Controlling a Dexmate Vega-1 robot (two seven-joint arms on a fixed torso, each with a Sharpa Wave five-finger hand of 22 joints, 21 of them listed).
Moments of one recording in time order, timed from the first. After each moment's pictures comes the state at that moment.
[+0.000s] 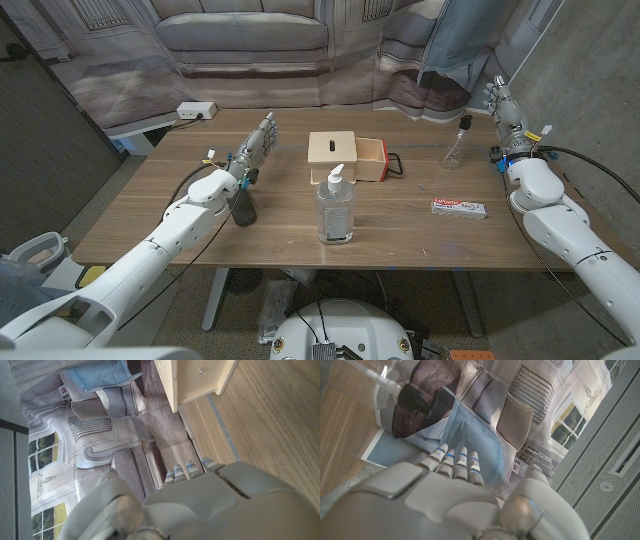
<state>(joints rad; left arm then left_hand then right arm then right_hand) 0.85 0.63 0.38 -1.50 -0.65 -0.09 -0.02 0.29 0.00 0.05 0.06 0.34 -0.16 0.04 0.20 0.18 -0.11 -0.01 0.21 0.18 -0.12 0.02 0.19 0.18 -0.15 -0.03 0.20 0.18 -1.01 -0.70 -0.10 -1.57 0.51 0.31 -0.23 0.20 -0.04 0.18 -0.03 0.23 0.17 0.06 0.20 0.18 0.16 0.07 0.22 0.18 0.05 0.03 0.19 0.18 0.08 -0.03 0.23 0.18</state>
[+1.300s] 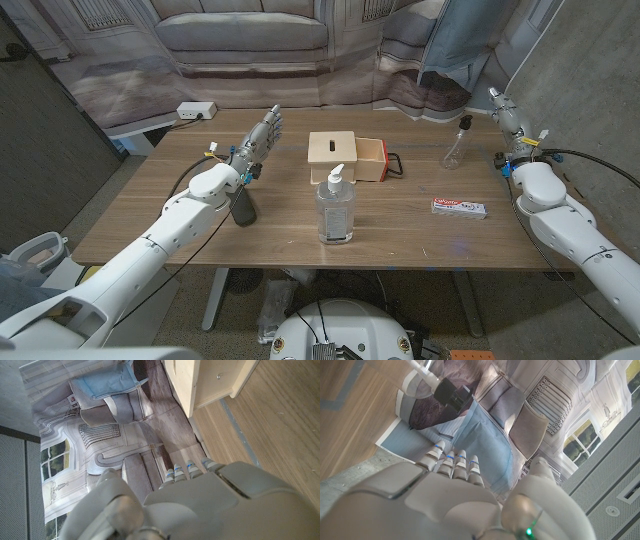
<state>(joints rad) 0.87 0.67 0.37 -1.63 -0.63 -0.03 0.04 0.29 0.00 0.04 0.07 0.33 -0.14 0.04 0.20 0.18 -0.10 0.00 0.21 0.18 -0.11 0.03 0.19 0.18 -0.15 -0.03 0.20 0.18 -0.98 -0.74 -0.14 -1.48 0.41 0.30 -0.26 0.30 -0.09 0.18 -0.11 0.25 0.09 0.00 0.19 0.18 0.09 0.04 0.20 0.18 0.02 0.07 0.18 0.18 0.10 0.06 0.21 0.18</state>
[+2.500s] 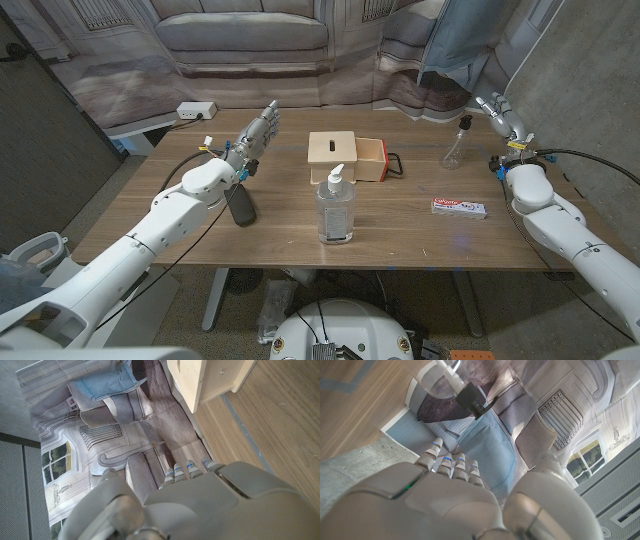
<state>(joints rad) 0.91 0.73 0.34 -1.75 -0.64 0.05 0.09 0.30 0.00 0.03 0.07 0.33 -0.13 0.04 0.20 0.18 -0.10 0.00 0.21 0.18 -0.11 0.03 0.19 0.18 -0.15 -0.03 0.20 0.18 -0.92 -0.73 -0.22 -1.39 0.28 0.31 -0.35 0.36 -0.13 0.16 -0.14 0.29 0.02 -0.01 0.18 0.19 0.04 0.04 0.20 0.18 -0.01 0.10 0.18 0.18 0.11 0.11 0.20 0.18</state>
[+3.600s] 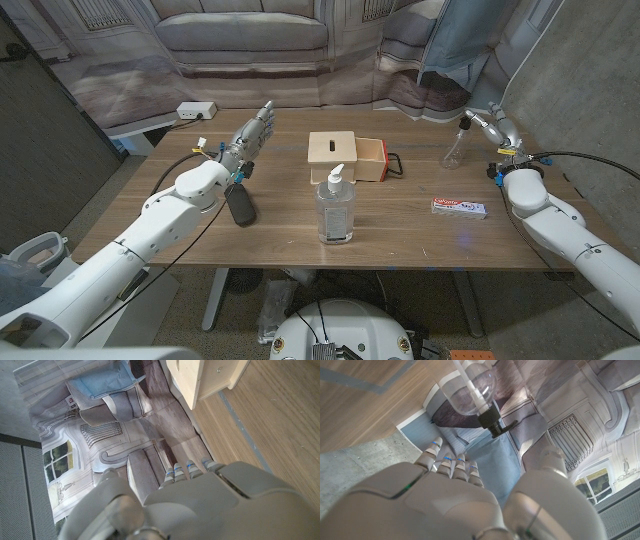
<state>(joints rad) 0.97 0.76 0.30 -1.83 -0.65 0.06 0.14 0.30 0.01 0.02 0.07 0.33 -0.13 0.04 0.20 0.18 -0.10 -0.01 0.21 0.18 -0.11 0.03 0.19 0.18 -0.15 -0.03 0.20 0.18 -0.92 -0.77 -0.27 -1.39 0.20 0.22 -0.40 0.39 -0.16 0.15 -0.15 0.32 0.00 -0.02 0.18 0.19 0.04 0.04 0.20 0.18 -0.01 0.10 0.18 0.18 0.12 0.12 0.20 0.18</state>
